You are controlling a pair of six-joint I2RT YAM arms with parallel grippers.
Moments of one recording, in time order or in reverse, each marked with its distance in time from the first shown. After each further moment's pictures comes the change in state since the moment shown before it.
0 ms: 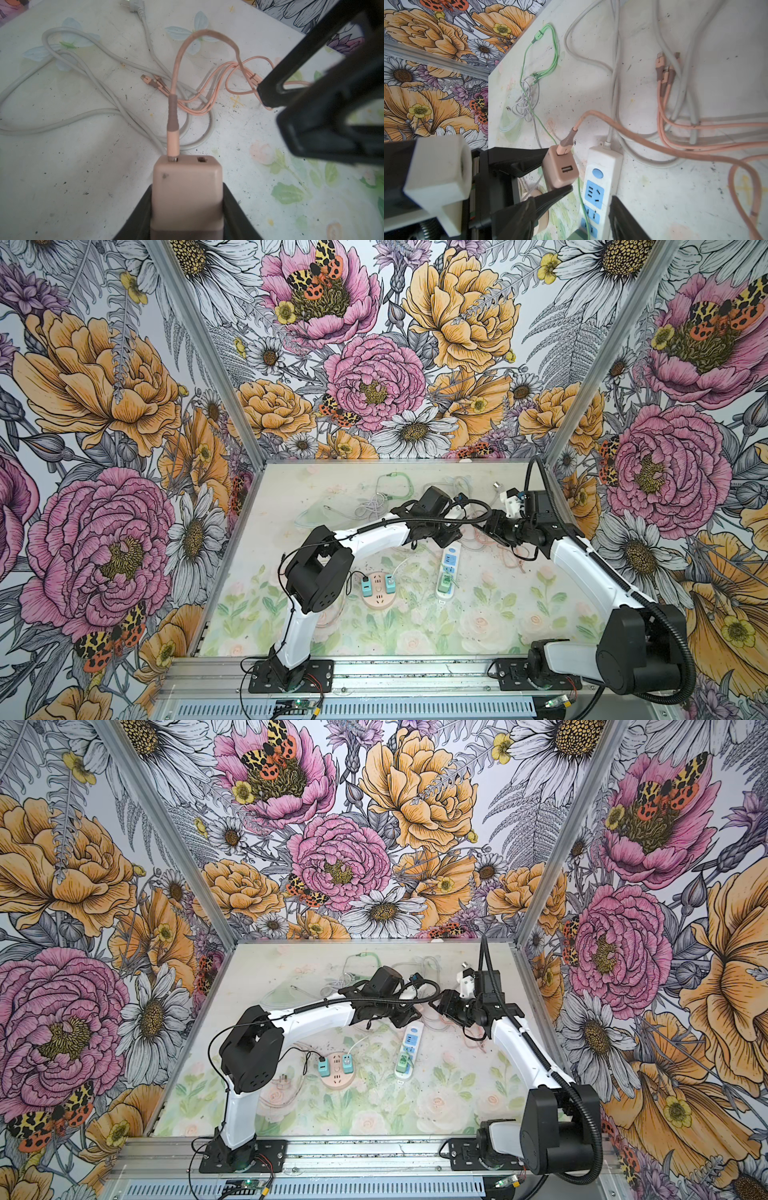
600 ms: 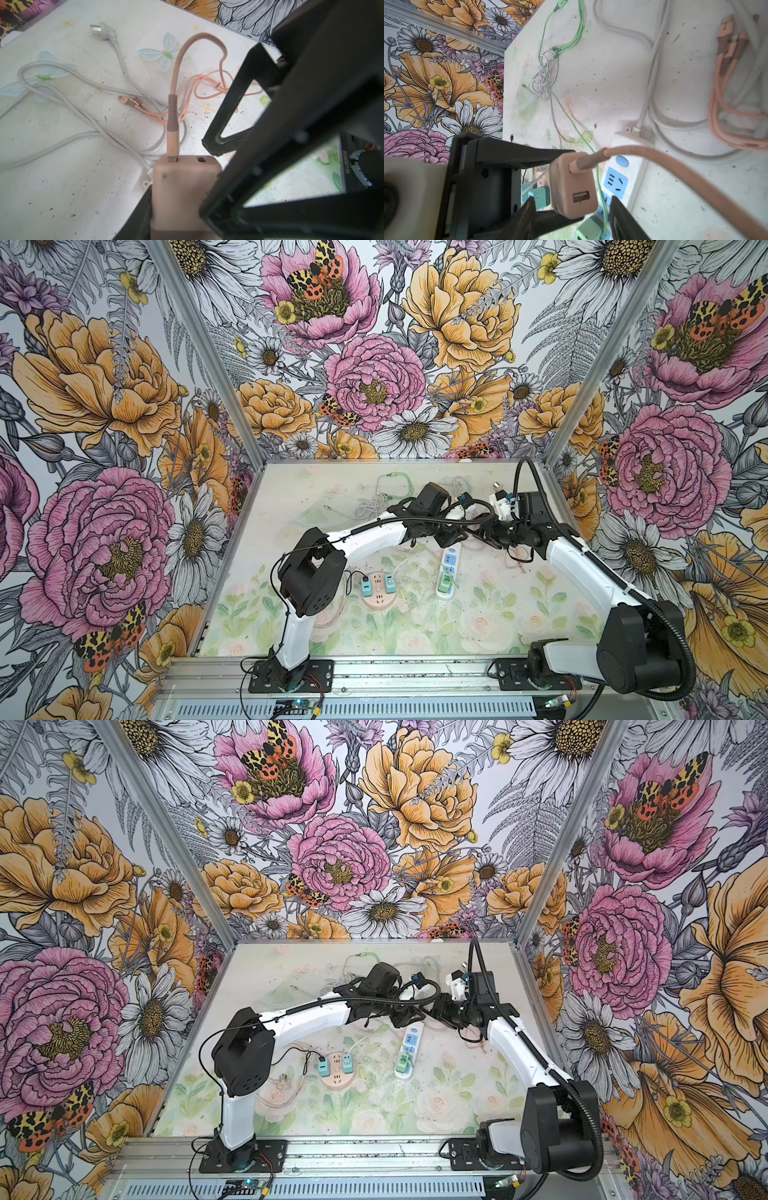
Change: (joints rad) left arm 0.000 -0.043 -0.001 -0.001 0.126 0.071; right arm 0.042 0.016 -0.007 0.000 -0.103 -0.024
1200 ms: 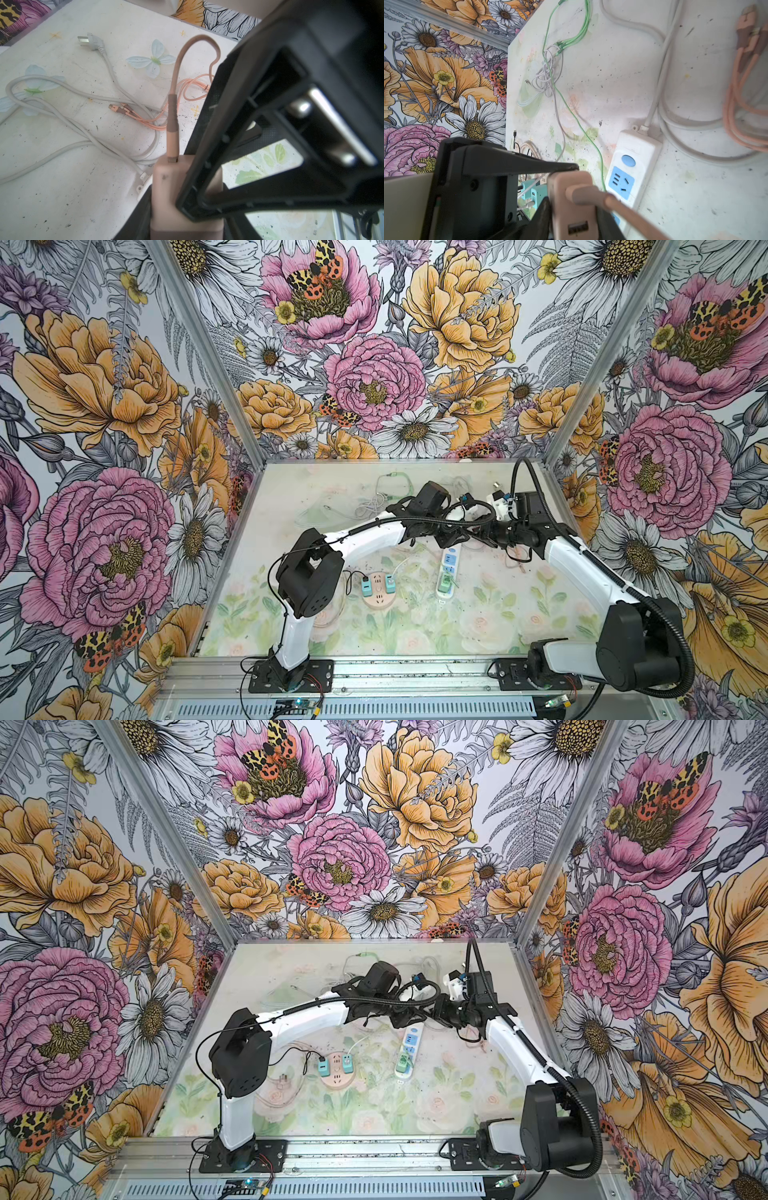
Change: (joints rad) left arm -0.002 -0.016 0.000 -0.006 0.052 0.035; right arm 0.013 0.007 -0.003 0.015 -0.030 0.008
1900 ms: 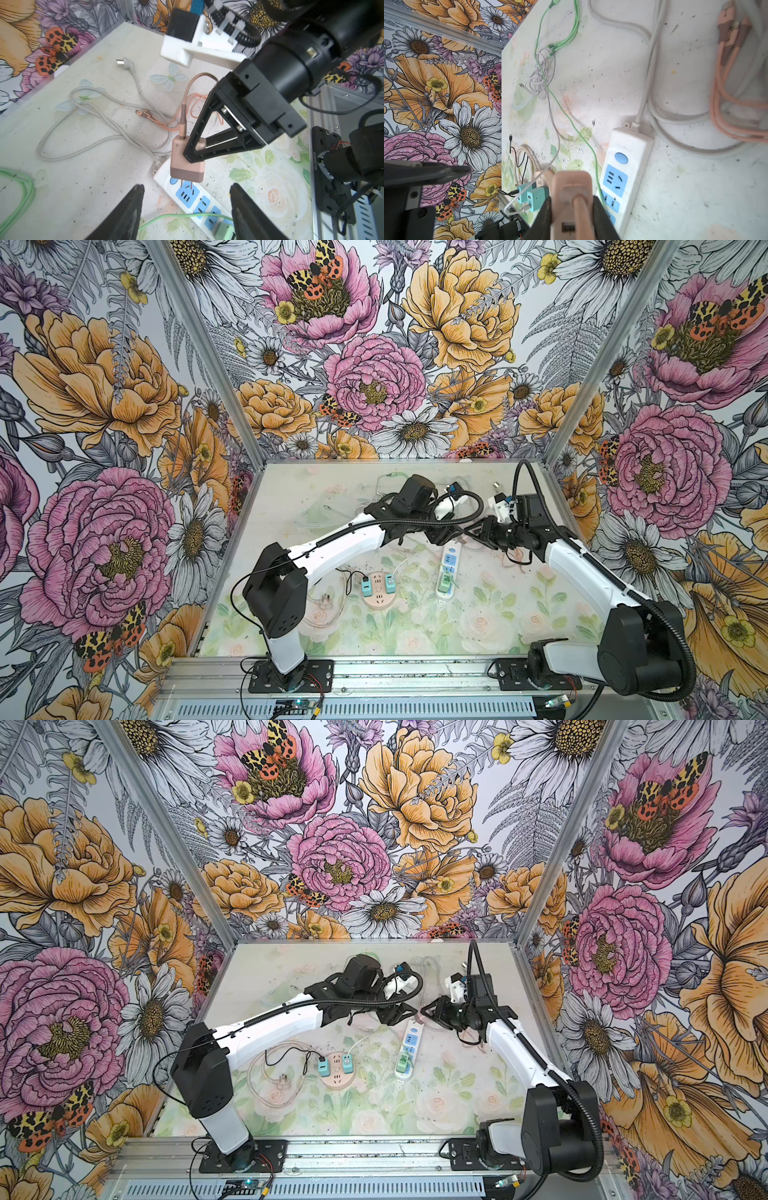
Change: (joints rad) left arm 0.023 -0.246 -0.113 -0.023 -0.090 -0.054; right arm 0.002 -0.018 -0.024 0.000 0.051 0.023
